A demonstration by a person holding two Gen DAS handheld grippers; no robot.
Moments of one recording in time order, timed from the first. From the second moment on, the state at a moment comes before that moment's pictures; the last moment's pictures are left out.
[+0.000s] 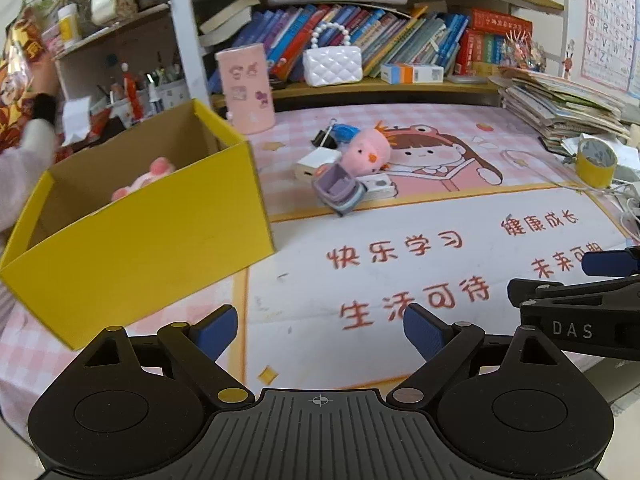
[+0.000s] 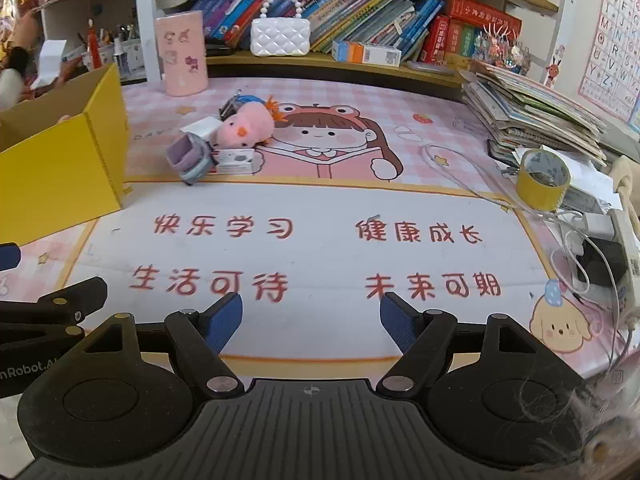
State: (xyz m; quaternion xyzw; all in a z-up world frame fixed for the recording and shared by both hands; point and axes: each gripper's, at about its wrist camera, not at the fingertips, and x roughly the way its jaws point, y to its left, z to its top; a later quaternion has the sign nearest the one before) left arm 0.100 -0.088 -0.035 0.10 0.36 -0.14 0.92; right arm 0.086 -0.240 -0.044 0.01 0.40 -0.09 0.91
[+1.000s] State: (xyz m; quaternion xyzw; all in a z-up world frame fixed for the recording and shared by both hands) left arm 0.177 -0.149 -0.031 0.07 0.37 -0.07 0.92; right arm 0.191 -0.304 -0.040 0.02 0.39 -0.02 0.92
